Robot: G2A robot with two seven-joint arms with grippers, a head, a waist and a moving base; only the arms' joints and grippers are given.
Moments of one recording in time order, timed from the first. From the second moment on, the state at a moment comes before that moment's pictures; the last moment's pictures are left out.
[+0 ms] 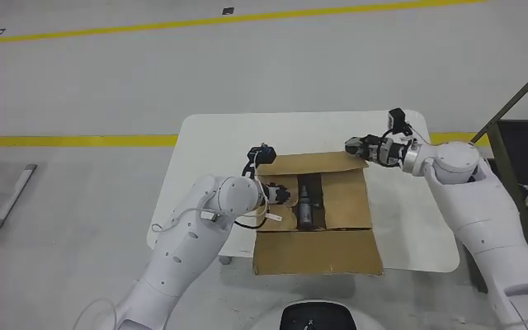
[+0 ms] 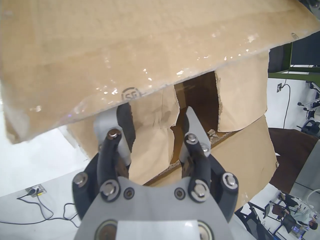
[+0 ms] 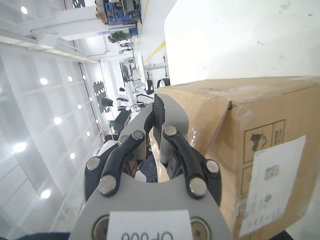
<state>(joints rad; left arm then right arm) 0.65 -1.20 -0.85 -1.54 0.58 0.32 -1.17 -0.74 -1.21 1.34 -0.99 0.24 0.06 0.98</state>
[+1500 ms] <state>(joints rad) 1.03 -1.05 -1.15 -2.00 1.06 -0.16 -1.24 -1.09 -1.17 1.32 -1.47 0.00 0.04 0.70</state>
